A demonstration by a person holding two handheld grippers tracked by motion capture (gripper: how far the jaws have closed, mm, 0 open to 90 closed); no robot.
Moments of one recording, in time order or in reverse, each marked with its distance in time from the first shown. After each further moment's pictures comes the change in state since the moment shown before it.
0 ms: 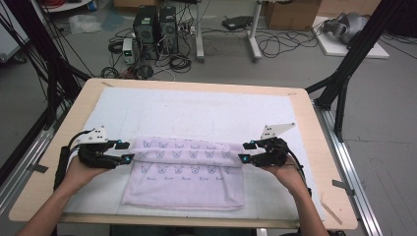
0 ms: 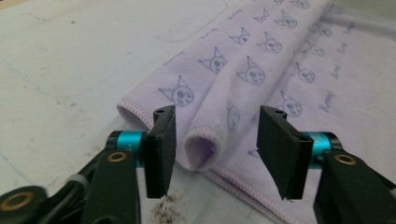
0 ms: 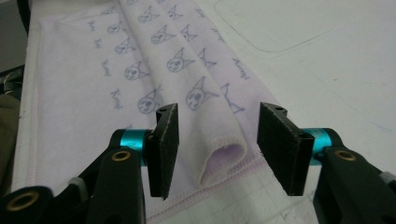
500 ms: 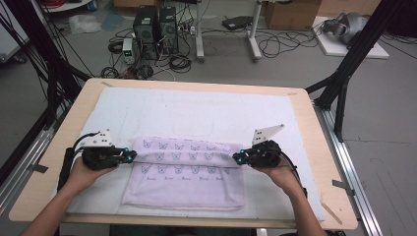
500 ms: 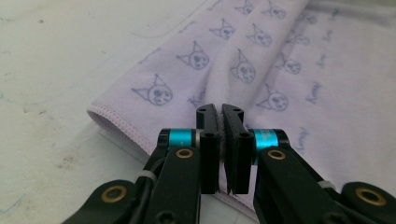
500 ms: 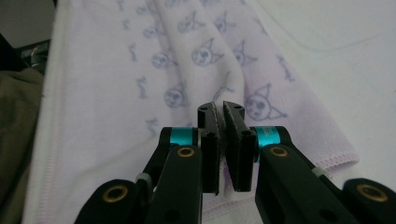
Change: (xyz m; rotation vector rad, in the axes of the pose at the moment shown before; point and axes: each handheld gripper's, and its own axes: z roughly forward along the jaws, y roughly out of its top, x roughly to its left) left arm -0.013 -0.002 -0.004 -0.002 -0.040 0.058; right arm 0.013 0.005 0.011 0.041 0.096 -0.086
